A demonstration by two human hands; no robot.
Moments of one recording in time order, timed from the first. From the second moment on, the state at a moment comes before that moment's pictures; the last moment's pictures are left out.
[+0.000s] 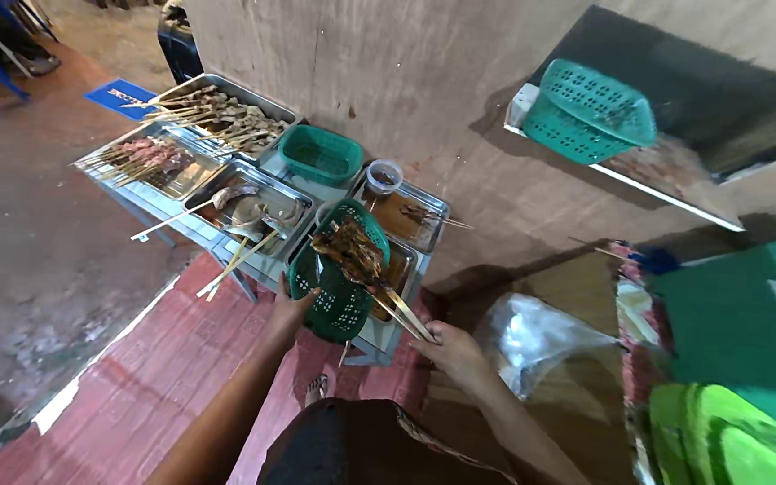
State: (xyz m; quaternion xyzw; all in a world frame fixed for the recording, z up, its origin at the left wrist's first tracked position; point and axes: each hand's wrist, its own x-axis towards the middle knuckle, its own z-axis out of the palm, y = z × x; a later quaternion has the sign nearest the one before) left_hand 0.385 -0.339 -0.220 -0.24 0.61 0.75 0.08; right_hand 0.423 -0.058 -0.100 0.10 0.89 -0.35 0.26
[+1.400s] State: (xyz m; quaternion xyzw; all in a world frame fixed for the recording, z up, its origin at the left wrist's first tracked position) left_hand 0.425 -0.432 -0.156 -0.16 0.51 0.84 0.06; right_hand 0.378 -0.093 -0.331 0.27 0.83 -0.45 0.20
